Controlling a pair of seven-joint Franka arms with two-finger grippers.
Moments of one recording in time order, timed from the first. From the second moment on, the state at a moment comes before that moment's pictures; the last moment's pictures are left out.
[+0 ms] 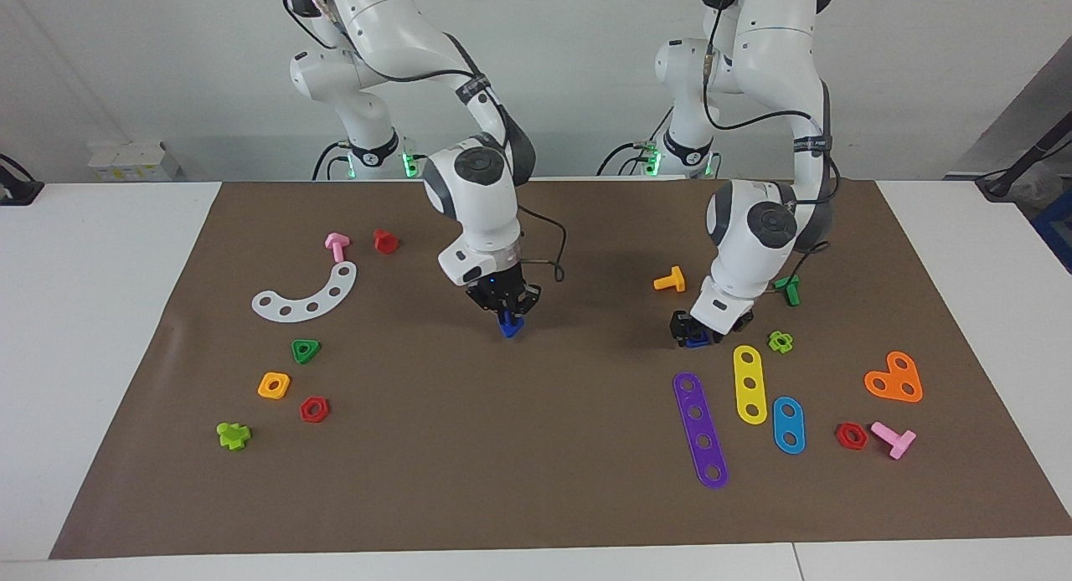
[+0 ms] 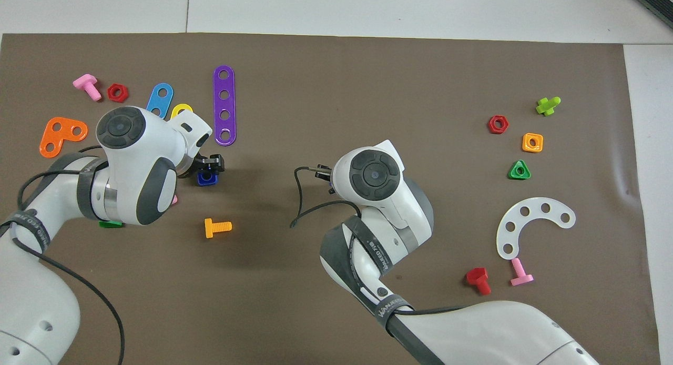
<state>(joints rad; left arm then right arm) -0.23 0.31 -0.01 -2.02 -0.01 2.31 -0.25 0.54 0.43 0.06 -1.81 -0.03 2.39 0.88</state>
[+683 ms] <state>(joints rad) -0.23 0.31 -0.01 -2.02 -0.01 2.31 -0.25 0.52 0.42 0.04 -1.78 -0.05 2.39 0.88</state>
